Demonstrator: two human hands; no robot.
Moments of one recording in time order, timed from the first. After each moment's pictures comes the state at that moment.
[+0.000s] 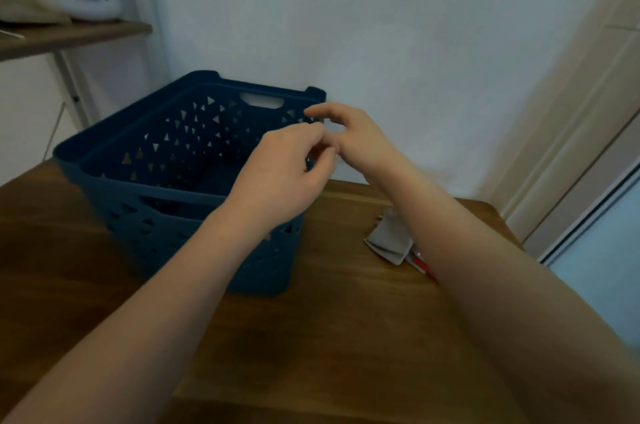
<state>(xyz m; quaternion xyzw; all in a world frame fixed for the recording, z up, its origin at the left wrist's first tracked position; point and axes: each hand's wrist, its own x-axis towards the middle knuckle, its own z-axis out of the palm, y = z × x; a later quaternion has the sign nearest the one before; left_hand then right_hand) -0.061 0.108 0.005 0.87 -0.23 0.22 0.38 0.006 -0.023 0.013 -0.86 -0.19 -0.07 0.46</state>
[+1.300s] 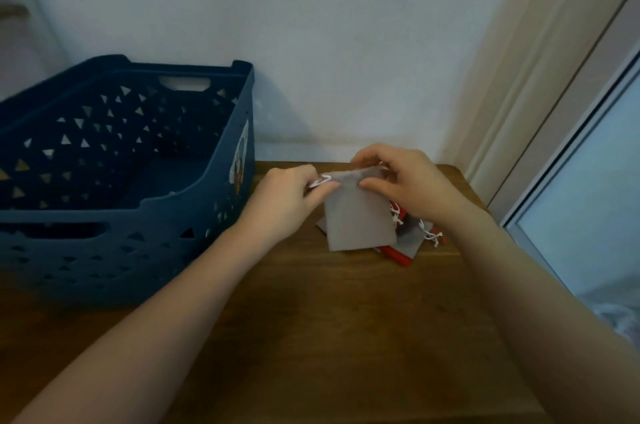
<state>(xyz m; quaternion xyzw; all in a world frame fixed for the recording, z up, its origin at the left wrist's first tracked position) -0.014 0.008 -0.065 0.92 -0.25 0.12 0.28 -0.030 -0.188 -0.046 -0.94 -0.17 -0.09 0.29</state>
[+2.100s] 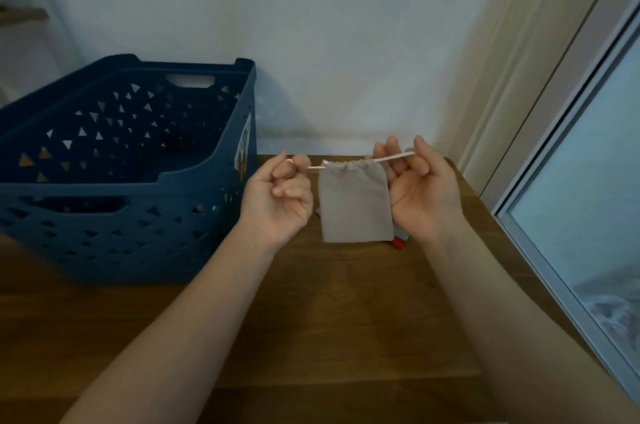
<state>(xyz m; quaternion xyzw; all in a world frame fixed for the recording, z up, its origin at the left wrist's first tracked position) -0.041 0.013 -0.079 0.13 -0.03 -0.29 0.95 -0.085 -0.162 -0.051 -0.34 0.00 -0.02 0.94</state>
